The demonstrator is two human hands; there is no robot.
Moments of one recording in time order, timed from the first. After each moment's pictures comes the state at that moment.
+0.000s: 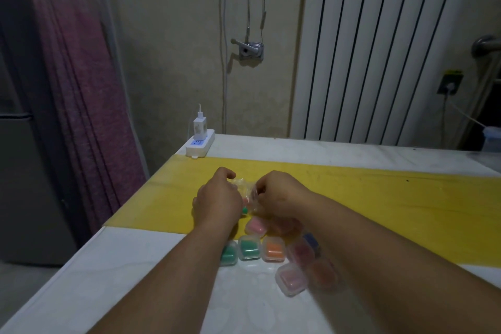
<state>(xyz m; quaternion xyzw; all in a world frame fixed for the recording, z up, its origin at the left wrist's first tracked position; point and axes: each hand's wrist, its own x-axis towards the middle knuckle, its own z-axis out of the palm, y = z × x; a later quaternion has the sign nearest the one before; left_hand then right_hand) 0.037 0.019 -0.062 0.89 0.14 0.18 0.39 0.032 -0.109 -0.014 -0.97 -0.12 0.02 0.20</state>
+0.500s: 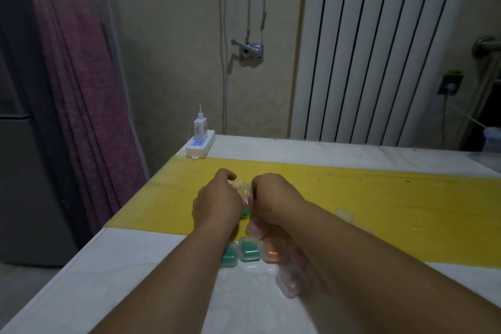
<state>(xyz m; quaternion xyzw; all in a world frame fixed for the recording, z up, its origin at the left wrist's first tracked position) 0.032 0.019 -0.059 0.90 0.13 0.19 0.37 0.031 -0.094 -0.021 -0.99 -0.09 -0.01 0.13</state>
